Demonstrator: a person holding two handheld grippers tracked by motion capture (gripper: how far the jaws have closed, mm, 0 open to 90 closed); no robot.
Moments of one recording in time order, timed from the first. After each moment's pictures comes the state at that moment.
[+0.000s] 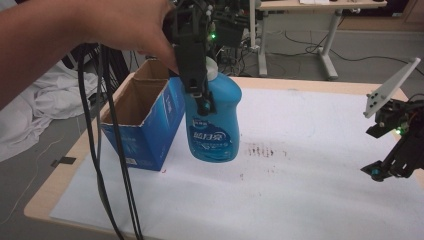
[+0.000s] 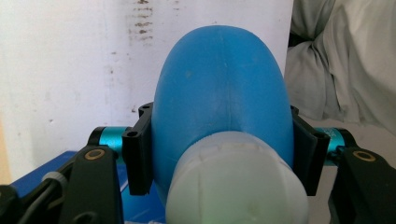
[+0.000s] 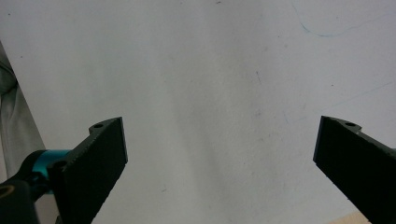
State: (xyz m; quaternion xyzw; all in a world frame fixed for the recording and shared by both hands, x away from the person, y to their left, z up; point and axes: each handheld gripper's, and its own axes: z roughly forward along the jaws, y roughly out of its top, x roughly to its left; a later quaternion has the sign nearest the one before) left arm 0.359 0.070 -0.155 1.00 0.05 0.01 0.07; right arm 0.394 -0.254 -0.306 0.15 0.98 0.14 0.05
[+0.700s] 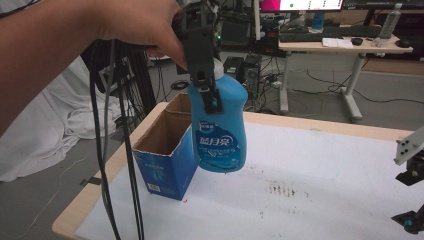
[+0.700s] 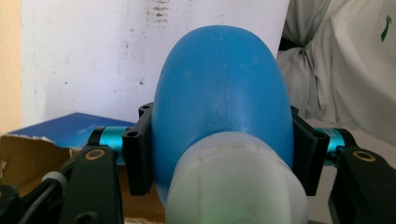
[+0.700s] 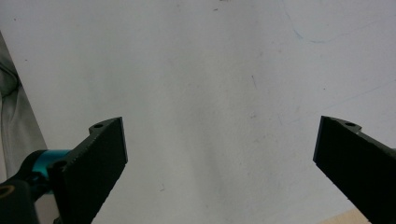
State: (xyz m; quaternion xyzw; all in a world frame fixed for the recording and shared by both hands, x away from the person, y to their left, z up) left arm 0.359 0.113 -0.096 0.99 0.11 0.00 0.08; right arm 0.394 -0.256 -0.298 0.15 0.98 0.15 0.05
